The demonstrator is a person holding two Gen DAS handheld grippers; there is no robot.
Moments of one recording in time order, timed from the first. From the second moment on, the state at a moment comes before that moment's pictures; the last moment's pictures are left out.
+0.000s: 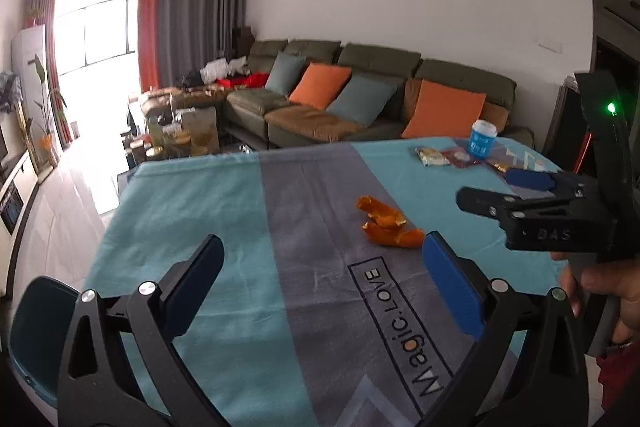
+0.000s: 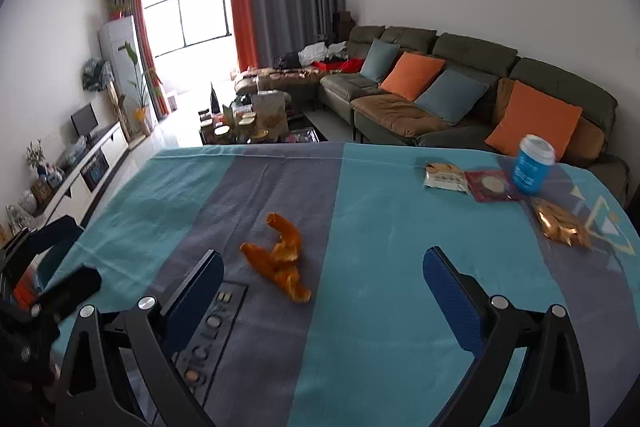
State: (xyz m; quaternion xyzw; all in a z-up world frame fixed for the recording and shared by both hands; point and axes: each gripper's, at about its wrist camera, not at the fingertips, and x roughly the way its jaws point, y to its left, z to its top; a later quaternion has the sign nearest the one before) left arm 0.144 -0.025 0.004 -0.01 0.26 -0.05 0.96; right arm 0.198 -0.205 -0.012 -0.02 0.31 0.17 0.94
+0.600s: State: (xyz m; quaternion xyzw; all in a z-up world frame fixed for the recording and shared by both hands) left arm 0.218 -0.024 -0.036 -0.02 0.32 -0.07 0.94; right arm 0.299 -0.158 -0.069 -0.04 0.44 0.24 0.86
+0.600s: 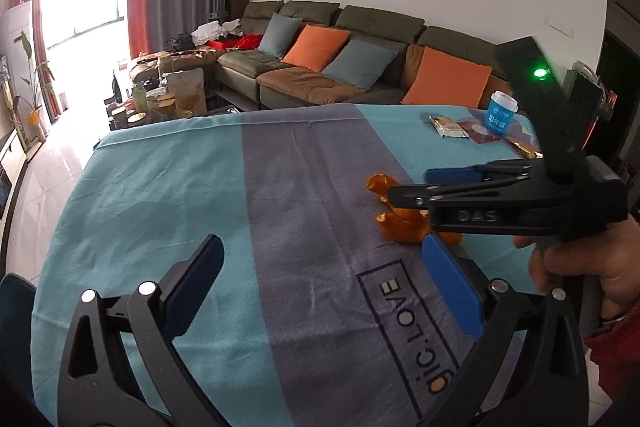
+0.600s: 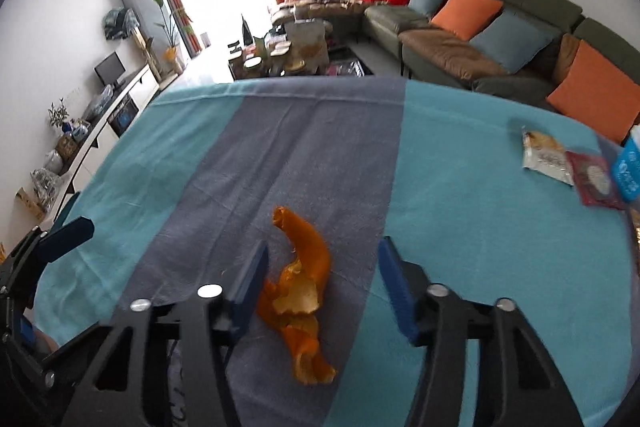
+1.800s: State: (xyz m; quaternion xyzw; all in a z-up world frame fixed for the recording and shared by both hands) left arm 0.298 -0.069 -0.085 -0.08 0.43 -0.18 0.88; right arm 0.319 -0.211 -0.064 0.03 0.42 0.24 0.87
